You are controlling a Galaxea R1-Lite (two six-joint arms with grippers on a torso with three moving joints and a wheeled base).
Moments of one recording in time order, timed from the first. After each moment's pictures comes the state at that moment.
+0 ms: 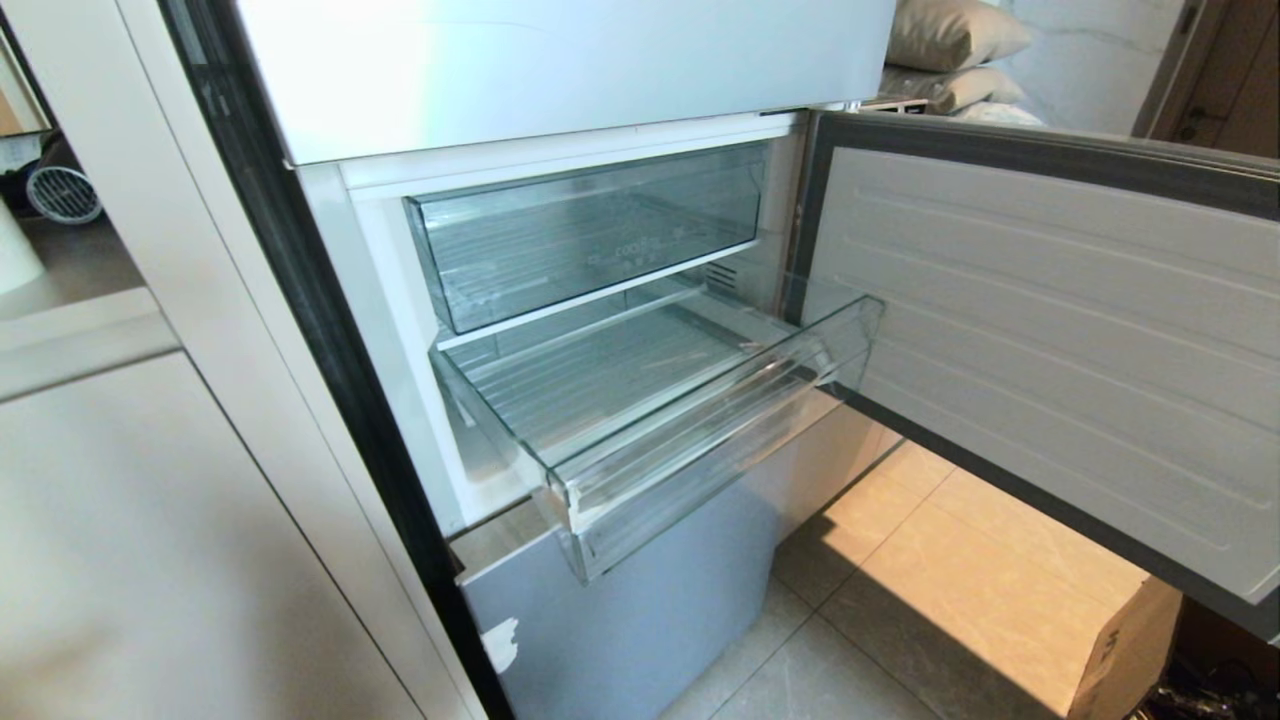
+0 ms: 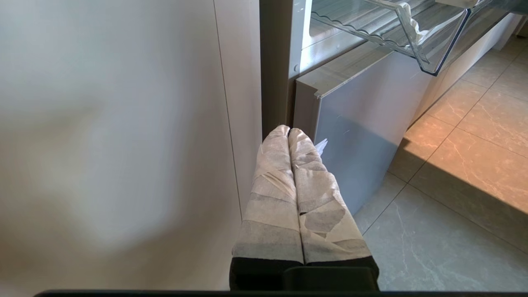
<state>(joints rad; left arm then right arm) -0.01 0.00 0.00 0.00 0.00 0.00 -1.00 1.79 -0.73 -0.95 0.11 0.01</state>
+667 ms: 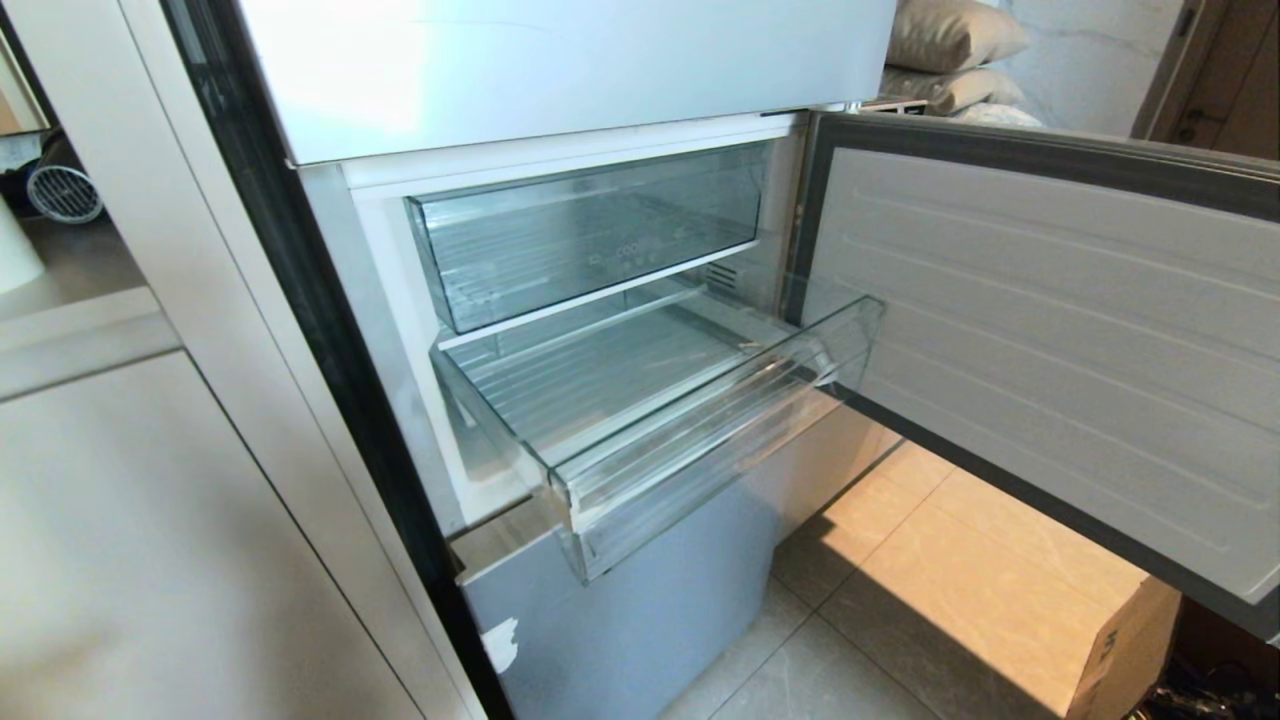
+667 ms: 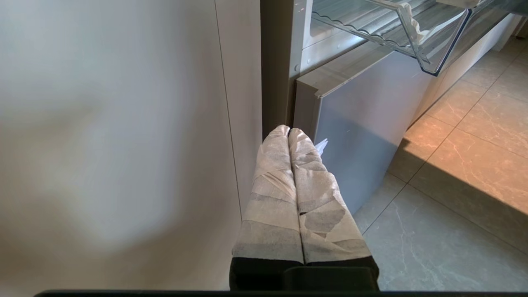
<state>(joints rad) -0.01 0.00 0.00 0.00 0.00 0.00 -0.91 0.85 -0.36 -0.83 -0.02 -0.01</state>
